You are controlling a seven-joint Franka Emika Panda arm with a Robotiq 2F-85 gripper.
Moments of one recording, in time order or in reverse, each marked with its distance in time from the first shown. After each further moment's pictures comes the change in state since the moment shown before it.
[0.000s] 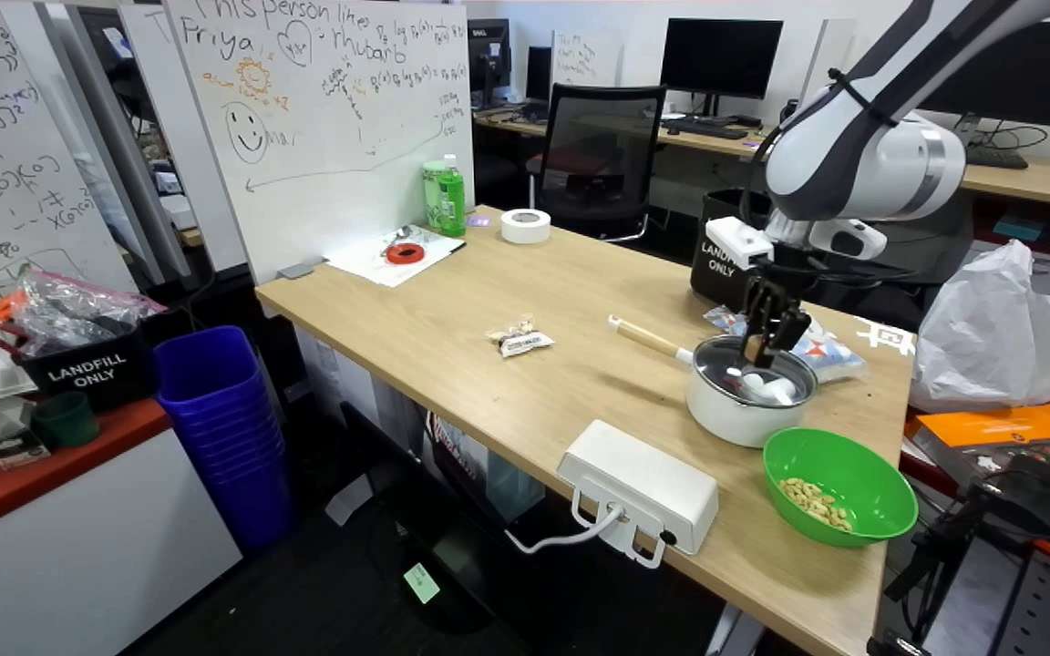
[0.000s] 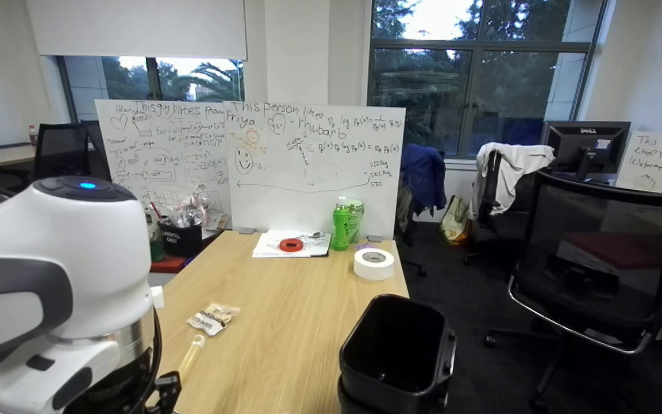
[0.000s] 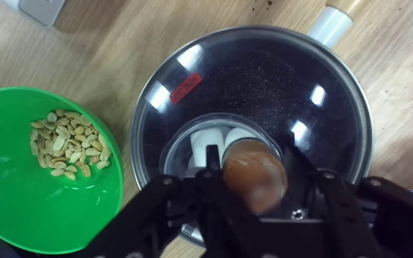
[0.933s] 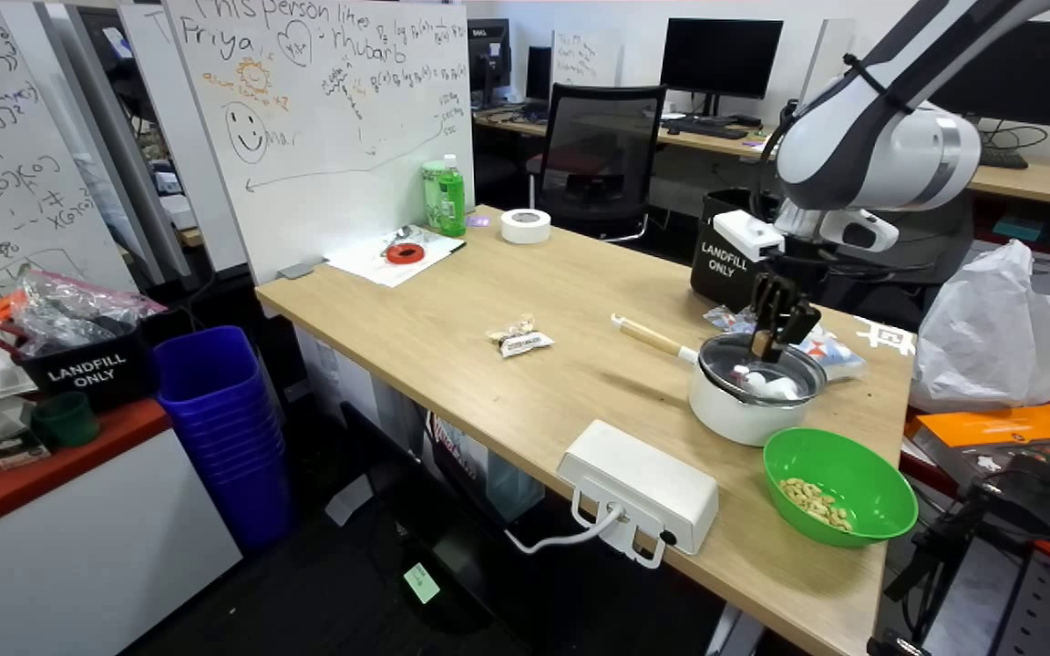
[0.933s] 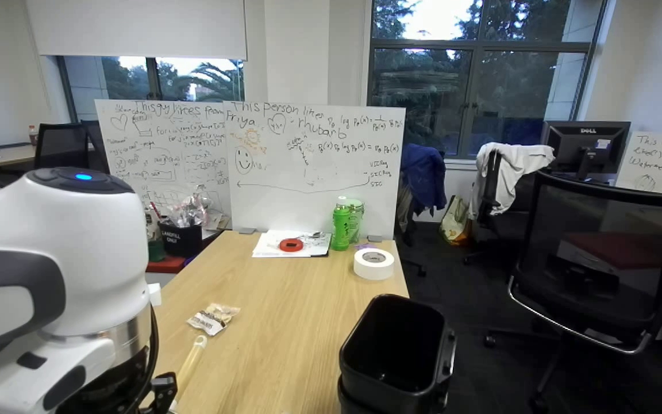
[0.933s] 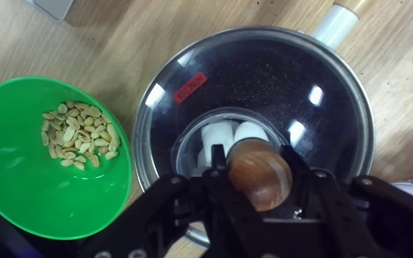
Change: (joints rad) arm -0.002 -0.039 -0.013 -0.020 -0.005 -0.028 -0.010
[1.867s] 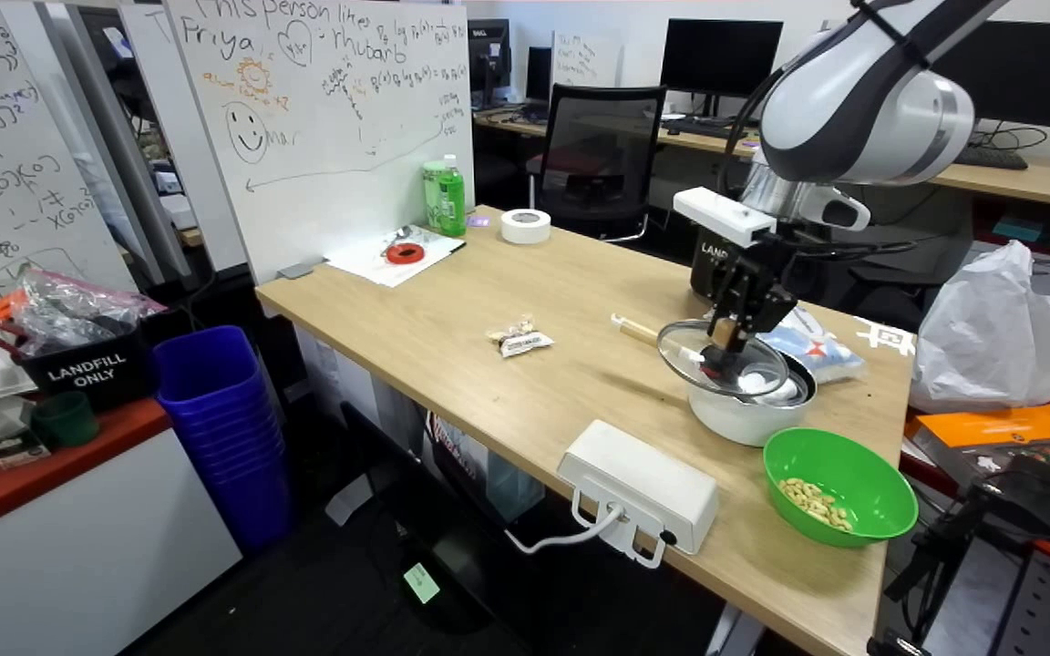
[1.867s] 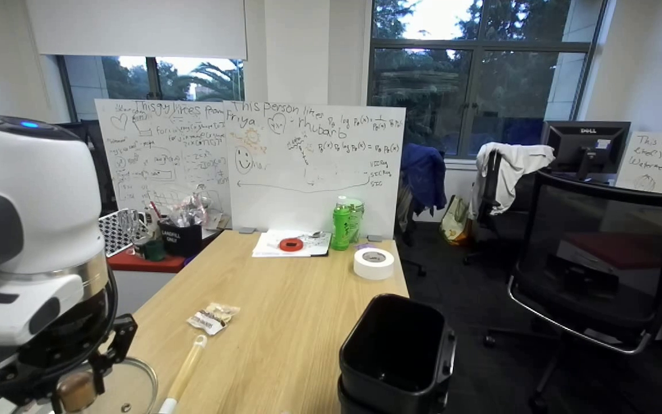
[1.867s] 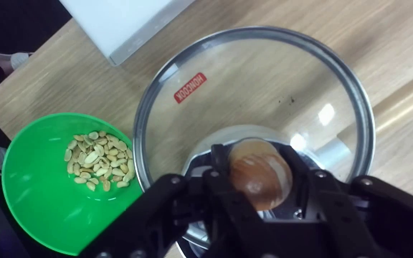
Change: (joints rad) arm 0.043 -0.095 0.105 -0.009 0.004 -0.028 -0.141
